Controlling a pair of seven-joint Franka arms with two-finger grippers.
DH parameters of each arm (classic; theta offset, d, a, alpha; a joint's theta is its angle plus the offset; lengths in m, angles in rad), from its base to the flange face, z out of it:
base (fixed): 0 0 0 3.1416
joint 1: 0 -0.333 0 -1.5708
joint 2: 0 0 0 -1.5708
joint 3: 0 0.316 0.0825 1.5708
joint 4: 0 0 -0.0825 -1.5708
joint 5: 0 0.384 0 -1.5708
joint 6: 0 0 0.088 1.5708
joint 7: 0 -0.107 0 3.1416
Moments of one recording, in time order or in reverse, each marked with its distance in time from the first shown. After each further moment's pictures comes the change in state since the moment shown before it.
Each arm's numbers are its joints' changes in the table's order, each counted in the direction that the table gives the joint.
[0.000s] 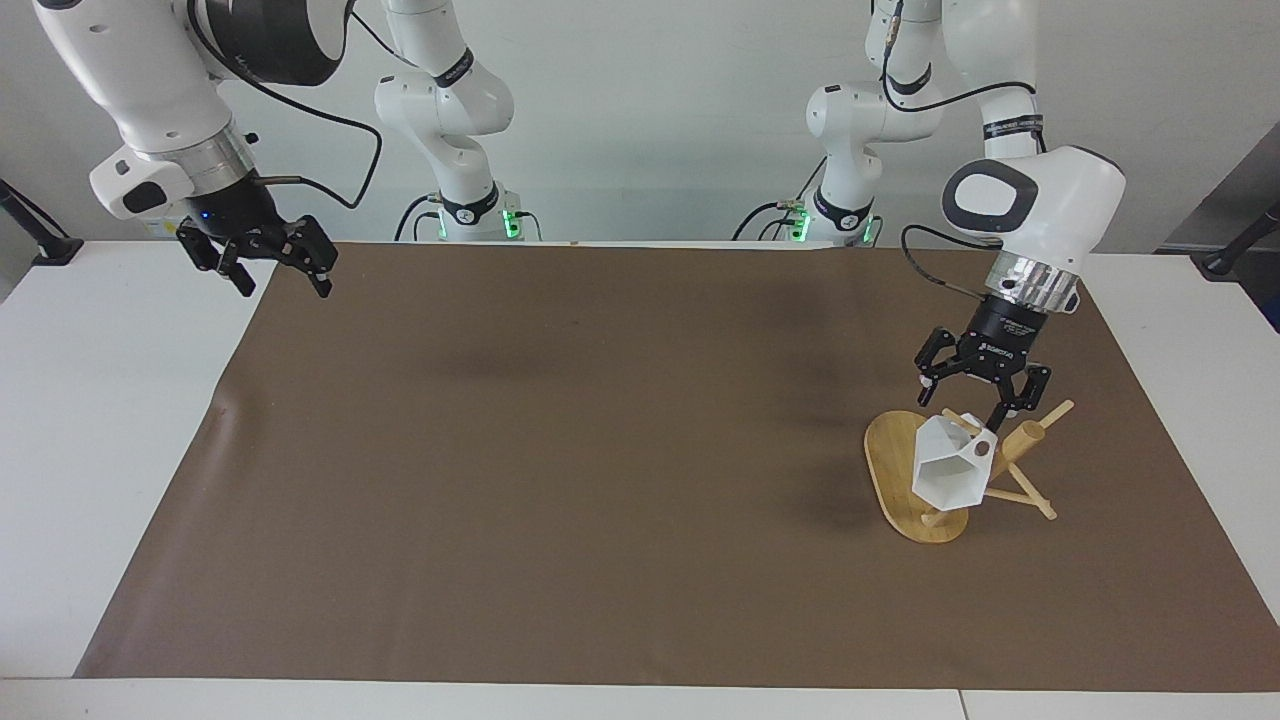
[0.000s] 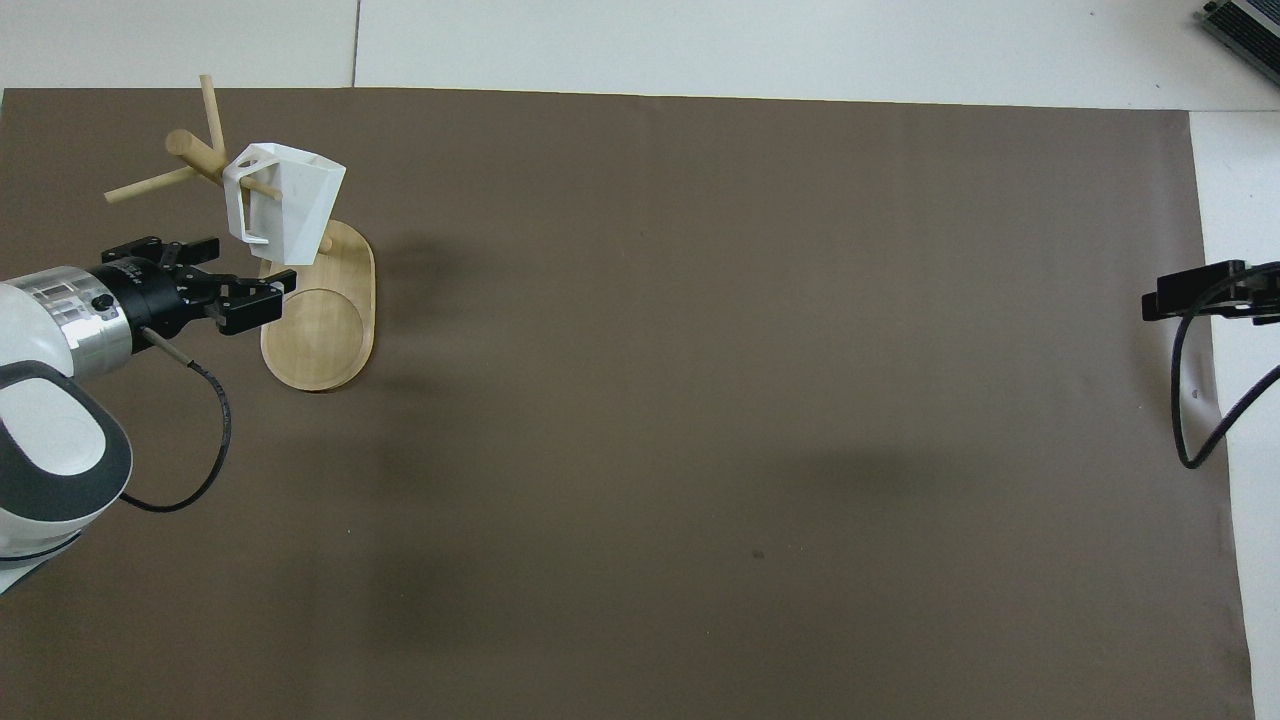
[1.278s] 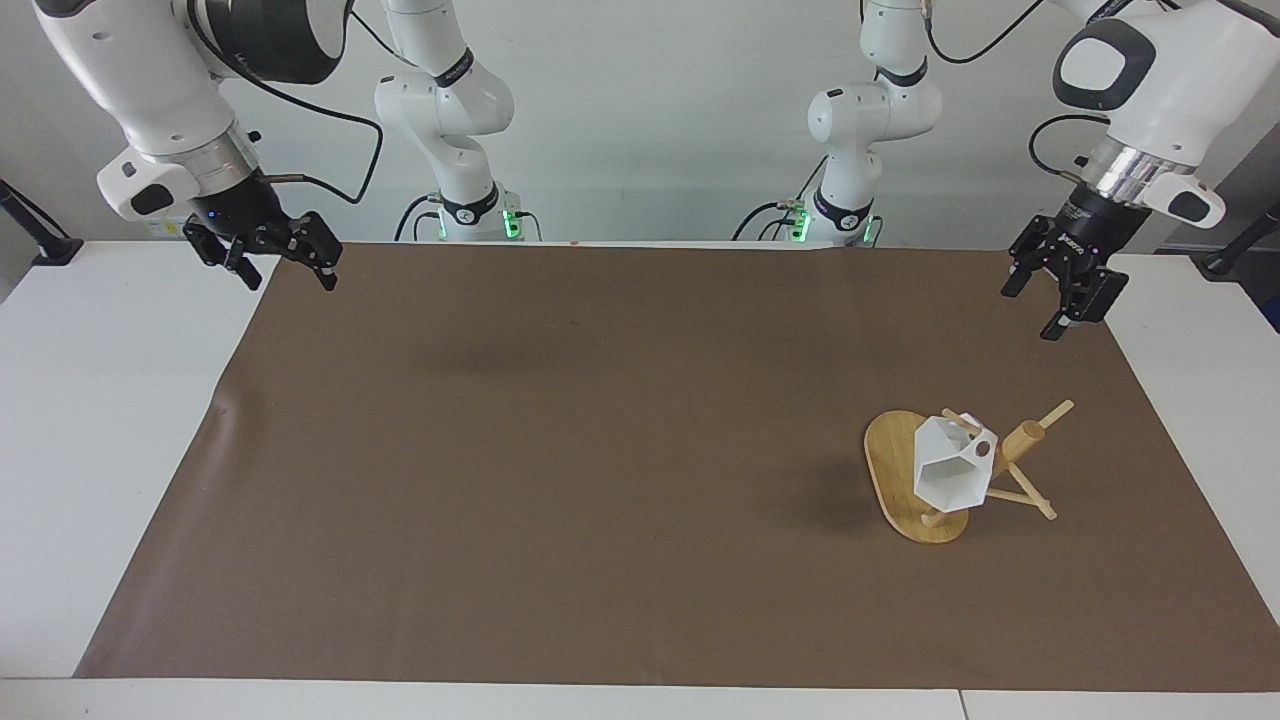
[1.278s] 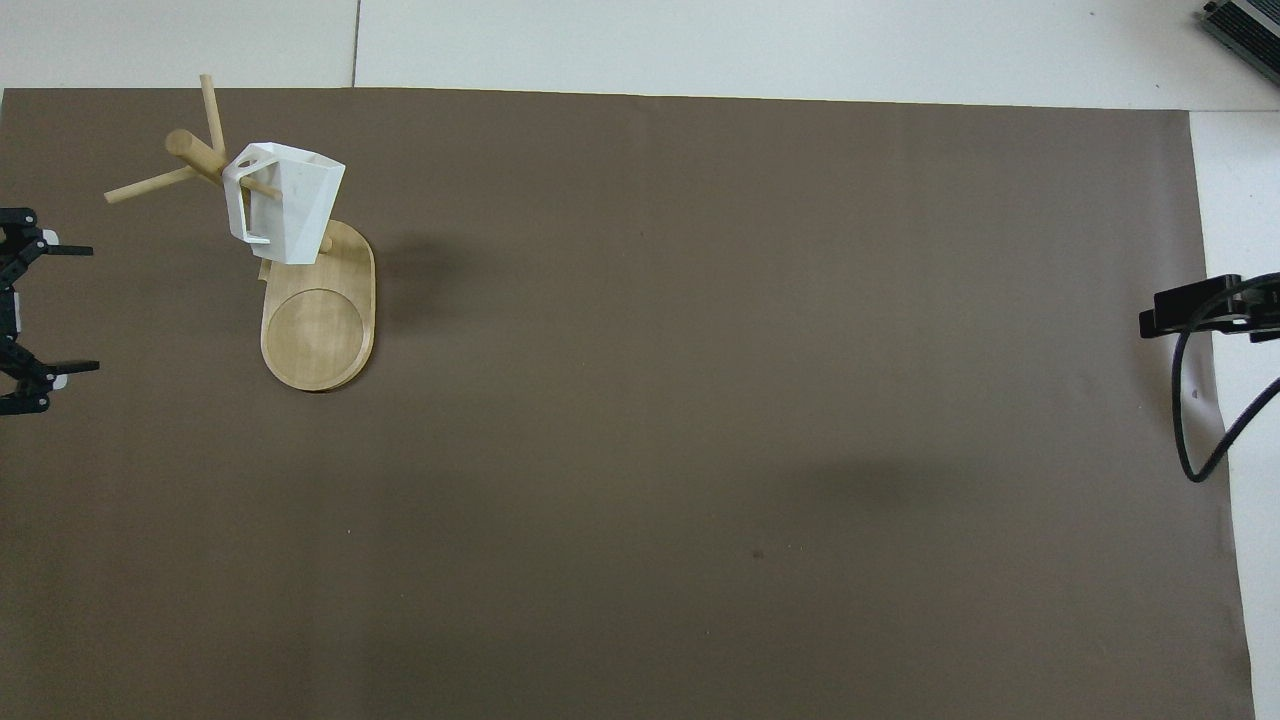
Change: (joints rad) left arm -0.137 0.131 0.013 0.269 0.439 0.618 -1.026; right arm 0.000 0.003 0.000 0.000 0.000 0.050 0.000
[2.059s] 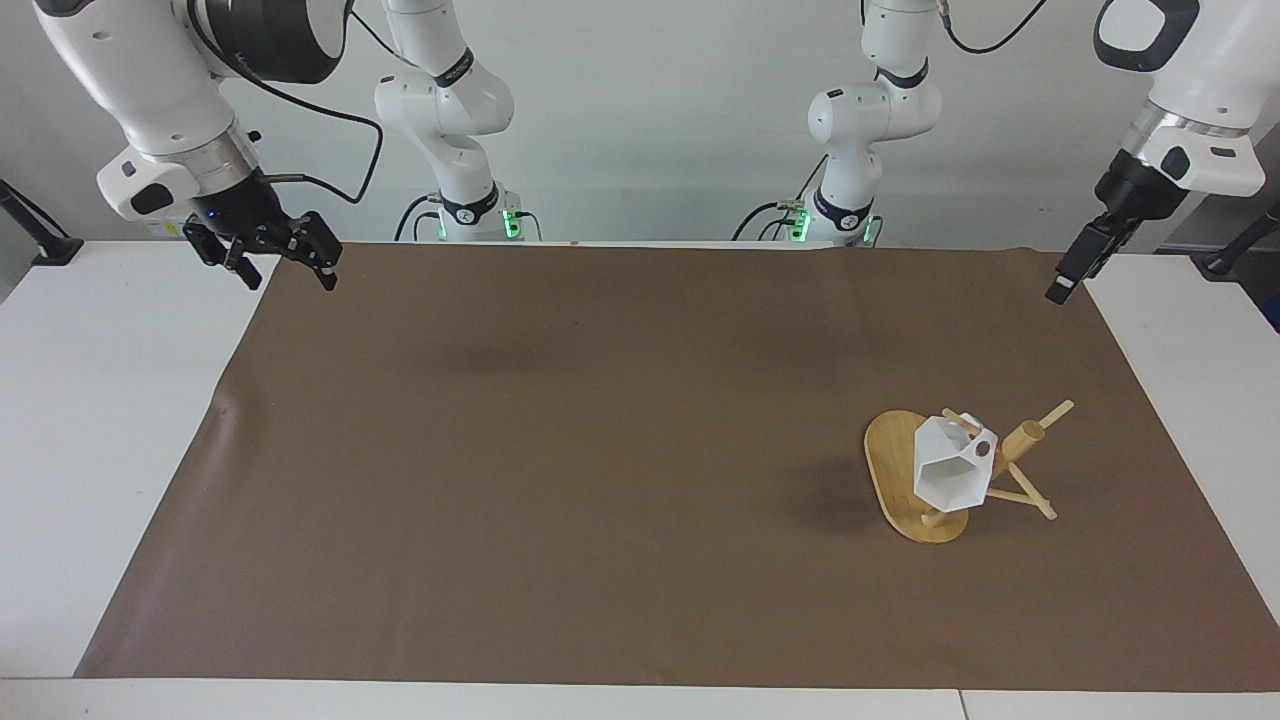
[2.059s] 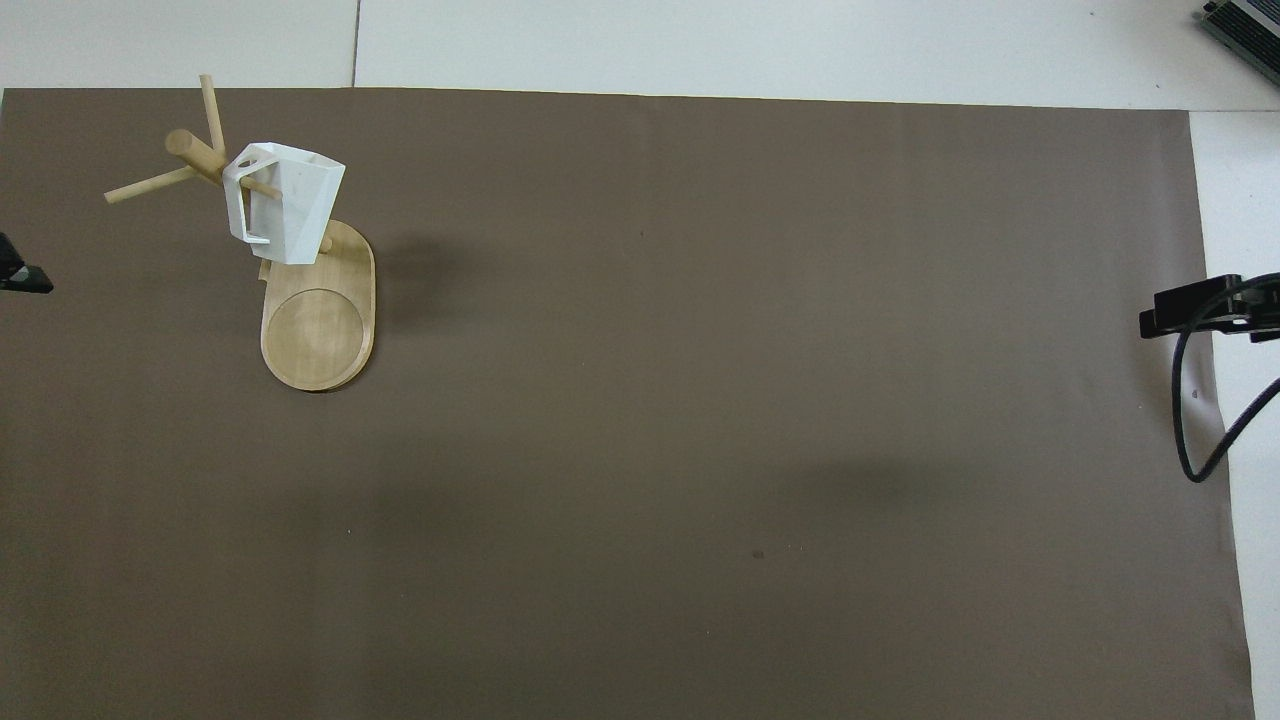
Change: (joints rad) left arm -0.009 -0.043 -0.001 0.178 0.160 0.219 -0.785; right arm 0.000 0.000 0.000 0.000 0.000 0.000 0.000
